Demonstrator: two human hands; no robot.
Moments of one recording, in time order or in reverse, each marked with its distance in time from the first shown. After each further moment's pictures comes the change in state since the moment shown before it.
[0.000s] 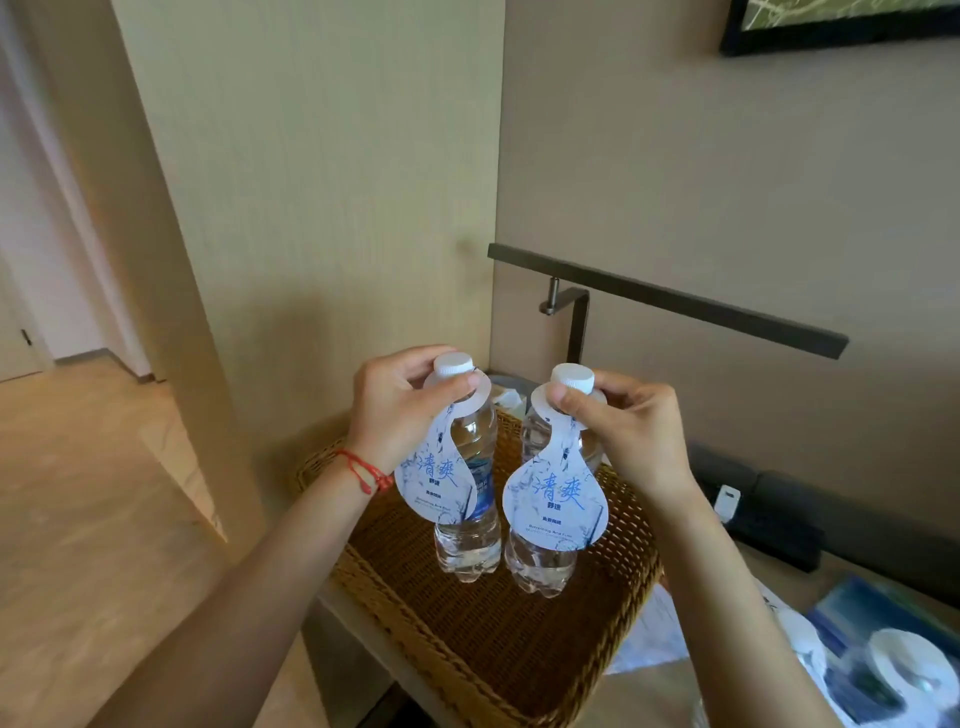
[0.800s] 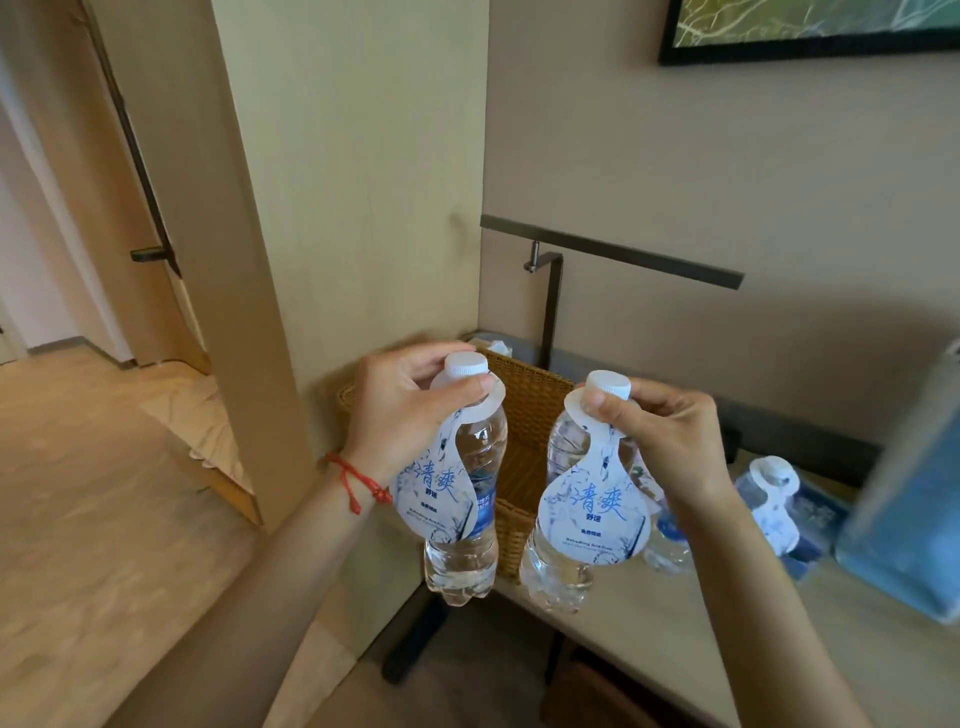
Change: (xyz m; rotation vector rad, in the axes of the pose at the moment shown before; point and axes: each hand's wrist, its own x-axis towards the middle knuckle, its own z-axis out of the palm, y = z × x) left_hand -0.155 0.122 -0.060 -0.090 -0.108 0.010; right_hand -0.182 -0.108 0.006 0.002 0.135 0.144
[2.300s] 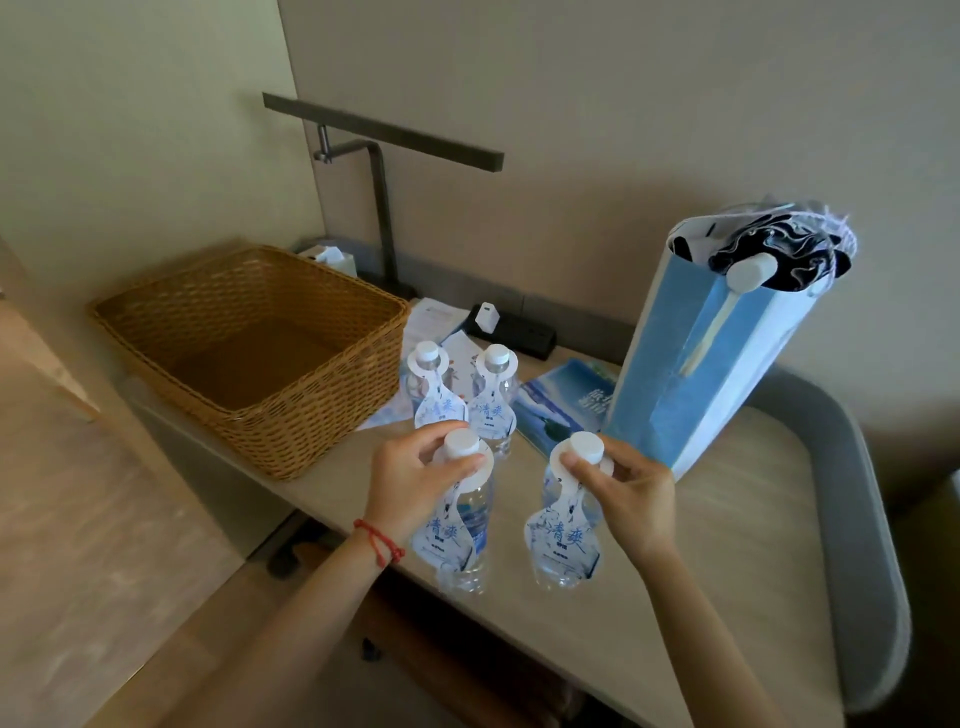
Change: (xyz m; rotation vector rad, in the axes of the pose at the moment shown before) left_hand -0.133 -0.035 0.371 0.131 -0.065 -0.329; right_hand -0.085 0.126 -0.360 -0.261 0.189 0.156
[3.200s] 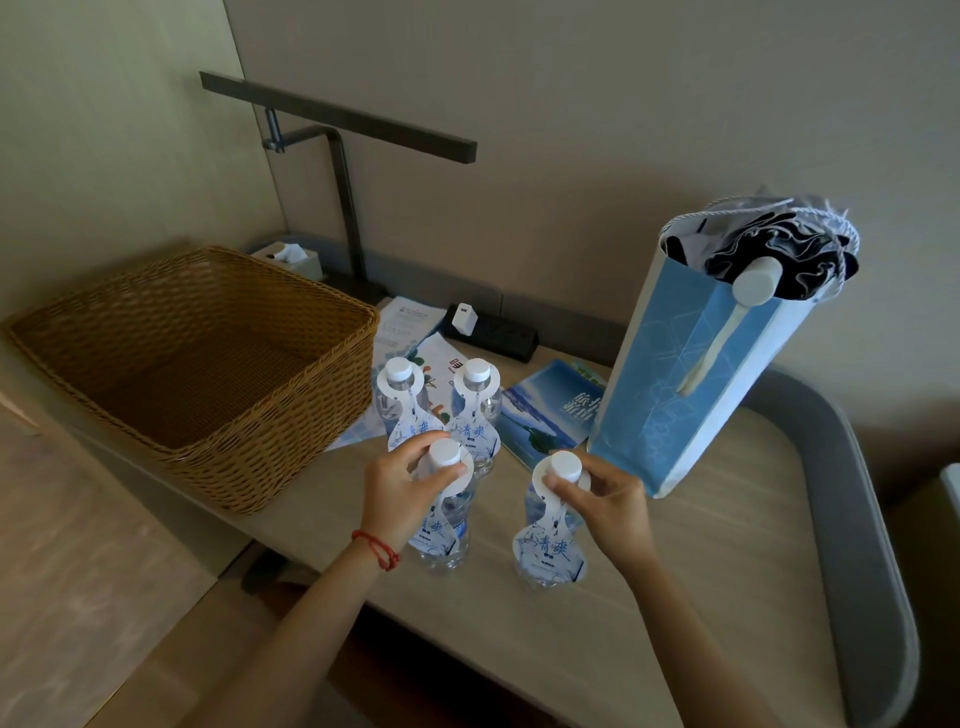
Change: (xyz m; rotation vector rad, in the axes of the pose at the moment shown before) left_hand 0.050 -0.064 0.027 -0.041 -0.001 -0.061; right_hand 0.046 0.061 0.013 -0.006 -0.119 0.104
